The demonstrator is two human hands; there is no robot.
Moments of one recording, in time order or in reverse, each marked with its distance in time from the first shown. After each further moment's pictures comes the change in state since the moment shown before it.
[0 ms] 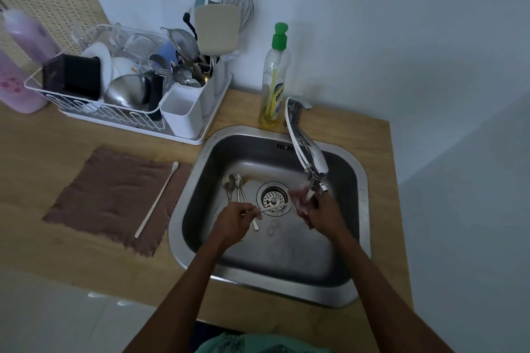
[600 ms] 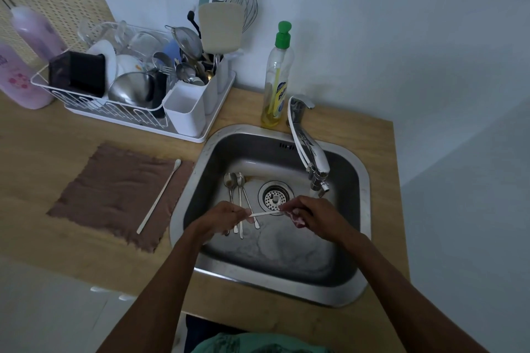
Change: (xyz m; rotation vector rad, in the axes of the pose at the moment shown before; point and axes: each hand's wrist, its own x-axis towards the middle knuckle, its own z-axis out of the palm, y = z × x) left_hand -0.005 0.010 -0.040 -0.172 -0.310 -0.291; right_hand -0.009 -0.008 -0.014 -0.125 -0.351 -0.348
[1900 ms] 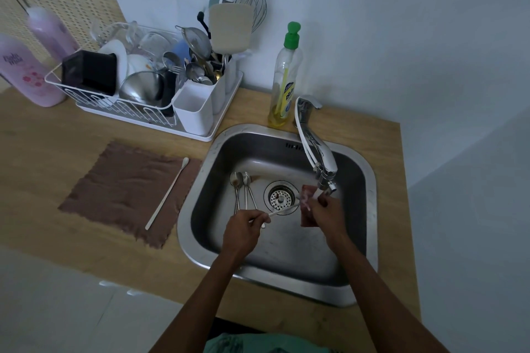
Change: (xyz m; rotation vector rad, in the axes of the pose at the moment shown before) left_hand -0.004 -0.016 0.062 0.070 0.492 0.240; right_hand 0.017 0.011 0.033 0.489 0.558 0.548
